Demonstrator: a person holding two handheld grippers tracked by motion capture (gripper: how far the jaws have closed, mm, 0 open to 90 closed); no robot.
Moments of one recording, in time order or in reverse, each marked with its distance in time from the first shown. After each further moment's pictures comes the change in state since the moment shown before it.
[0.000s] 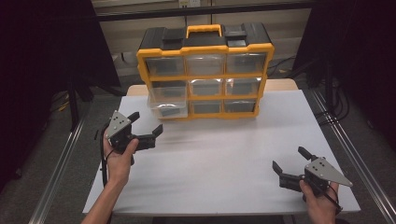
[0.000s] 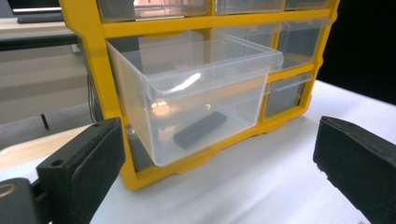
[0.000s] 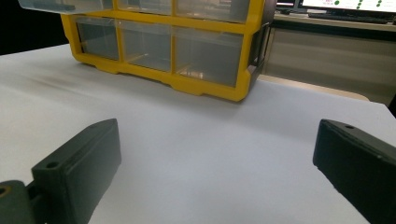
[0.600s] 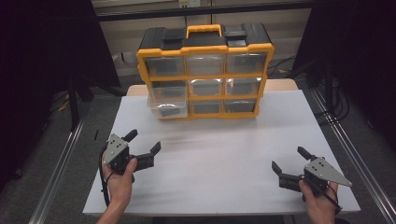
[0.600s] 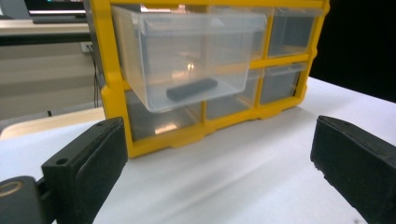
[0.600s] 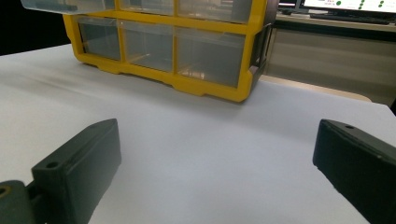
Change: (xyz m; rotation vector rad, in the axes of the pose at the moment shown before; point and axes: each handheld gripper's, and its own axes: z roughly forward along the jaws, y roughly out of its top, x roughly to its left) left arm -0.018 -0.044 -0.028 -0.025 0.035 -0.036; right arm 0.001 0.000 0.000 -0.003 0.007 -0.002
